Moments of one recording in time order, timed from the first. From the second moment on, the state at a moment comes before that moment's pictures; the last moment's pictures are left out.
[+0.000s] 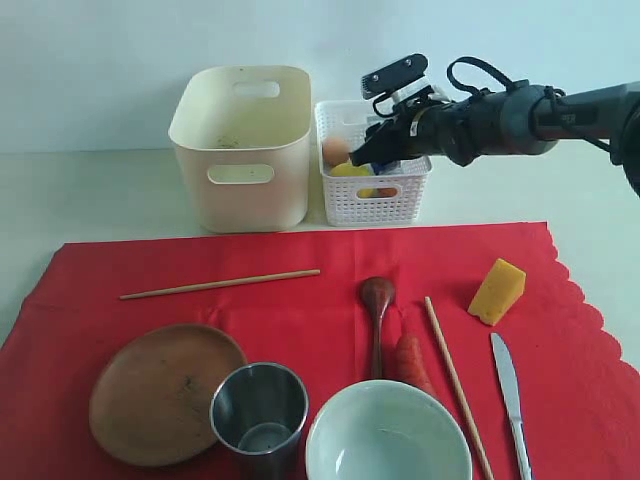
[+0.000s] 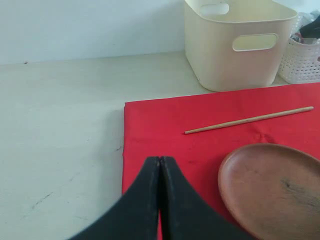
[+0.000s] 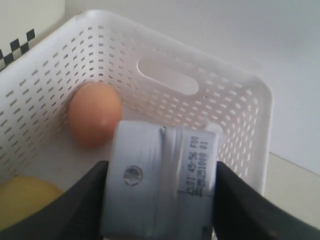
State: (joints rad) left arm -0.02 0.01 0.00 -0.30 0.37 0.34; right arm 0.28 2.41 -1.77 -0.29 0.00 0.07
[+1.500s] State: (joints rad) left arm -0.02 0.01 0.00 -0.30 0.37 0.34; right arm 0.28 1.86 -1.75 -0.29 0.96 -0.06
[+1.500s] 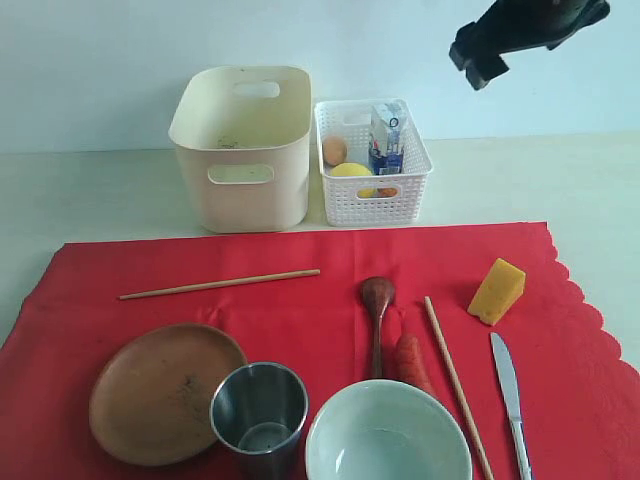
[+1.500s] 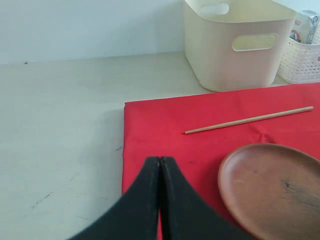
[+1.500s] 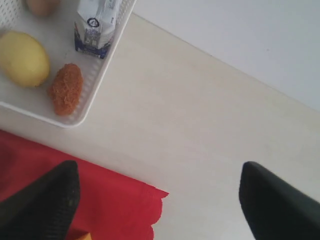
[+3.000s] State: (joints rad) left arm -0.02 0.01 0.00 -0.30 0.37 0.34; right arm 0.28 1.99 -1.21 -0.13 0.74 0.41
